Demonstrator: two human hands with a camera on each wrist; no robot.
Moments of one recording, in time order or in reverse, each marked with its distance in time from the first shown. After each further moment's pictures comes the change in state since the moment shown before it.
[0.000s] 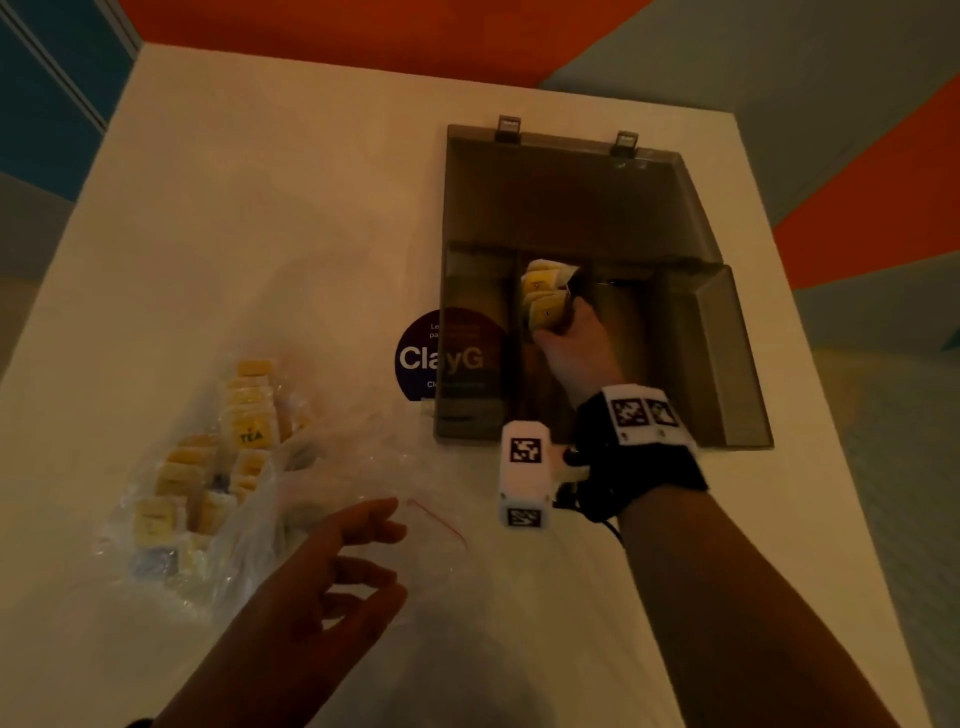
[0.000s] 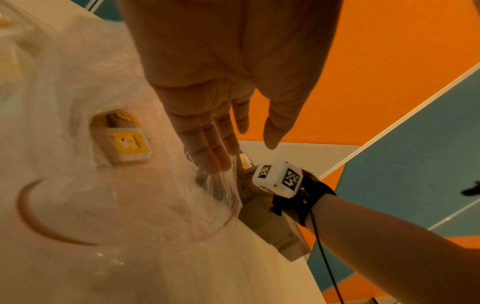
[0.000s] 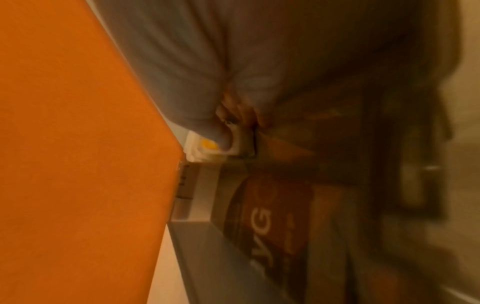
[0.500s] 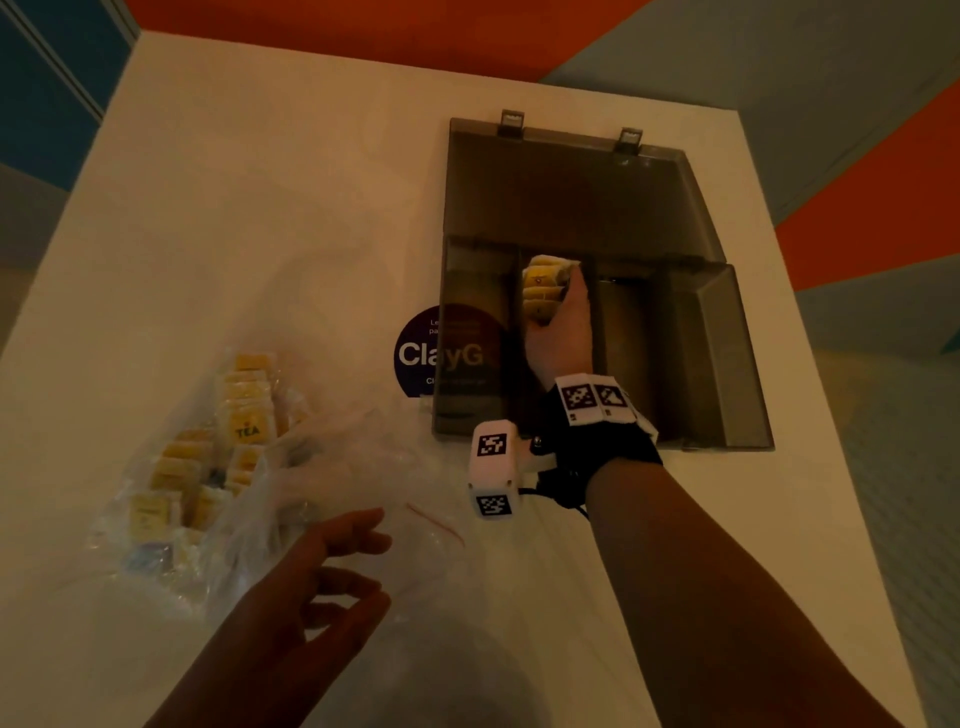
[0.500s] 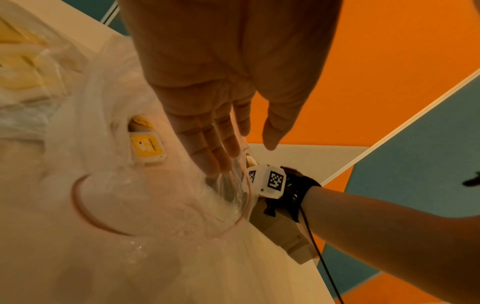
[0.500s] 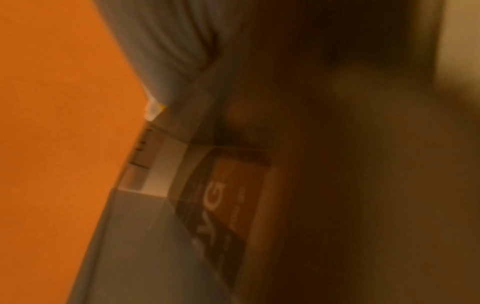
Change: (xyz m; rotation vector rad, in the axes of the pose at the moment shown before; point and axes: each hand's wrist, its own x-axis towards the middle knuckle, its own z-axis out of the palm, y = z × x) left_hand -0.004 0.001 0.001 -0.009 0.031 -0.011; right_hand 0.020 0.006 0.024 0.017 0.132 -0.110
